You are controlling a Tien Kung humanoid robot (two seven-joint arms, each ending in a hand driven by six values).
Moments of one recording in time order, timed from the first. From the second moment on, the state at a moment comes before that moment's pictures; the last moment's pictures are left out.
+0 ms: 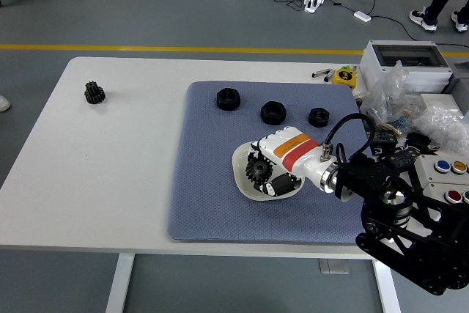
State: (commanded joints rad) left arm -0.16 0.14 -0.32 -0.25 0.96 0.11 0.18; right arm 0.72 -0.26 0.48 1.33 -2.08 -0.03 -0.14
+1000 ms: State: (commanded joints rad) left arm -0.16 0.15 -0.32 -0.25 0.96 0.11 0.19; right arm 0.85 -0.19 0.41 1.11 -2.01 0.11 -0.19
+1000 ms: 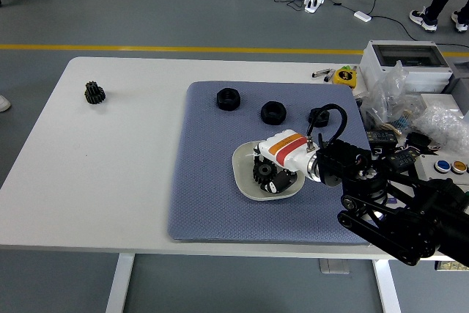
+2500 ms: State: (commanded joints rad) left arm -0.15 0.14 -0.32 -0.25 0.97 0.10 0.18; right arm 0.88 -0.29 0.53 0.94 -1.93 0.07 -0.19
